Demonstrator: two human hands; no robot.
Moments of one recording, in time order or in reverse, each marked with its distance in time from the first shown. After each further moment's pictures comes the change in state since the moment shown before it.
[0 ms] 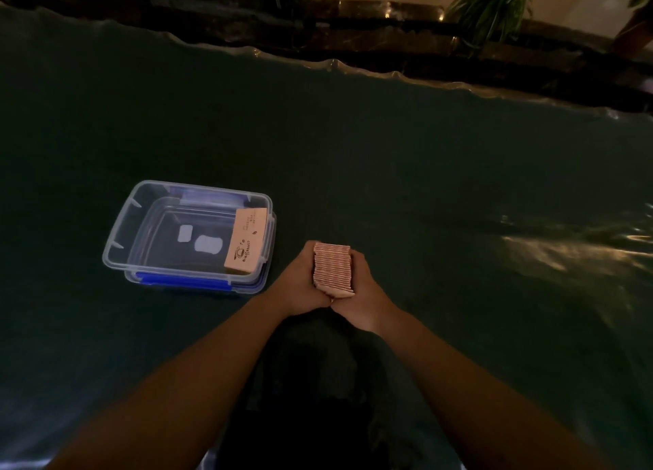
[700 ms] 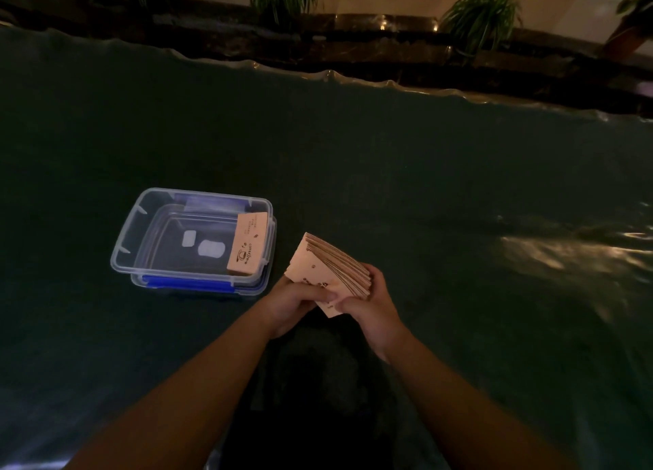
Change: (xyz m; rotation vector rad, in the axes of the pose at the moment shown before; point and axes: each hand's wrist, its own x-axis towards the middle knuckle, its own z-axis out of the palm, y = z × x) left_hand -0.035 0.004 0.004 -0.859 -0.099 -0.157; right_hand -0.031 0.015 0.007 0.586 0.126 0.123
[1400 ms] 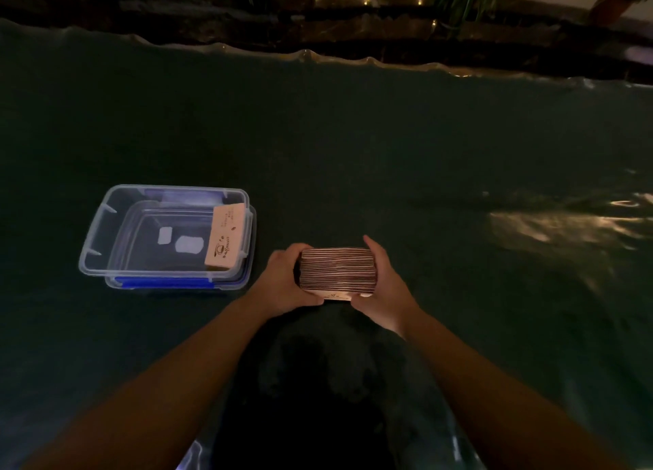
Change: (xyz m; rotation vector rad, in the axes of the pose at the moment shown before) left_hand 0.030 -0.010 -0.012 1.060 0.144 0.089; right_hand 0.007 0.002 -0.056 -0.625 -0.001 -0.149
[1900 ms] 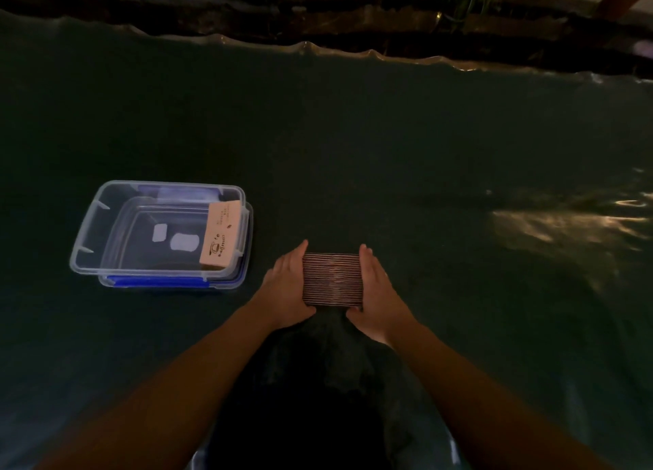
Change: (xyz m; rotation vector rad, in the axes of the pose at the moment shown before) left_hand 0.009 -0.002 0.024 0.262 0.022 0.001; right_hand 0.005 0.014 0.015 -0.412 -0.051 -0.057
